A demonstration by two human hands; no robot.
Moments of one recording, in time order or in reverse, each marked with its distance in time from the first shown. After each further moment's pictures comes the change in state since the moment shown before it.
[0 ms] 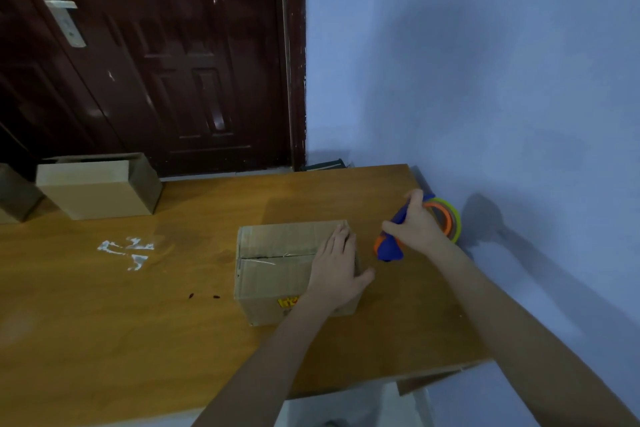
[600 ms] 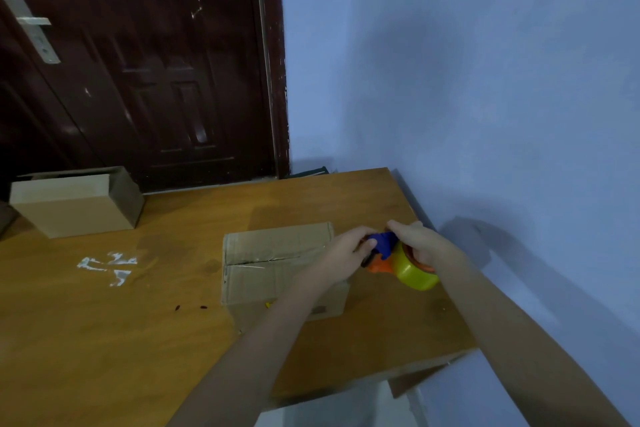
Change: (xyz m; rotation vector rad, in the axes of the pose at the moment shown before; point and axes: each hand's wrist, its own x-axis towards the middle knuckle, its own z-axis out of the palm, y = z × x) left_hand 0.018 0.038 -0.041 -0.546 -0.203 0.080; right_hand -0.005 0.023 -0.006 0.395 -0.104 0.555
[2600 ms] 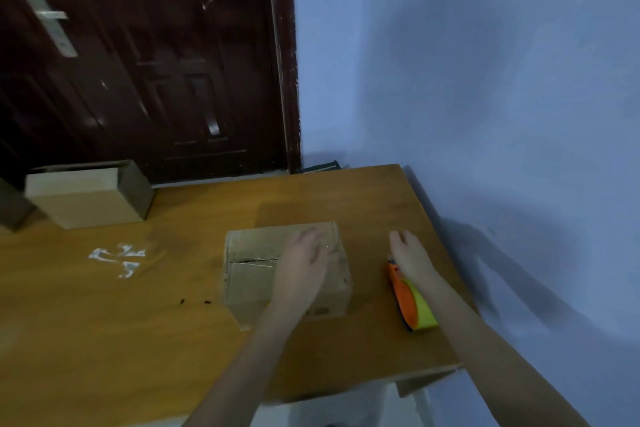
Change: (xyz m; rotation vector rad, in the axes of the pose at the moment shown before) left_hand -0.058 -0.008 -0.020 0.053 0.512 -0.232; right_hand -0.007 0.027 0.026 -0.076 0.078 -0.172
